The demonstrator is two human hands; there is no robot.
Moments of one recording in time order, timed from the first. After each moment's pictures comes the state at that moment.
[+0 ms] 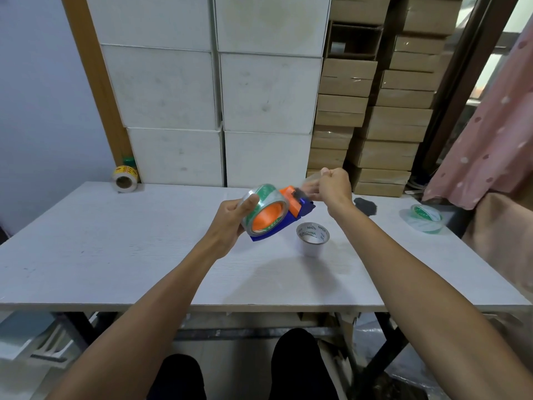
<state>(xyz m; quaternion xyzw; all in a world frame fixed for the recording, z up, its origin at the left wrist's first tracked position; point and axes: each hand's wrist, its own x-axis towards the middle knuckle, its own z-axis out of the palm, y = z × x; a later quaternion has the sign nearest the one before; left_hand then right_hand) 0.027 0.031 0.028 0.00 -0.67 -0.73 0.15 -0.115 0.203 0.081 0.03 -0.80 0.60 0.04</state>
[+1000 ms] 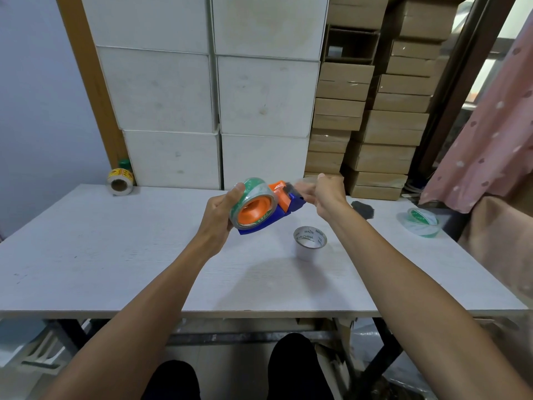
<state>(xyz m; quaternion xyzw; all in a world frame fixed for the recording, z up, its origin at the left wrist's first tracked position) 0.019 0.022 0.038 0.04 -0.65 -0.73 0.21 -0.111 0.193 0.086 -0.06 -0.69 0.72 -0.06</state>
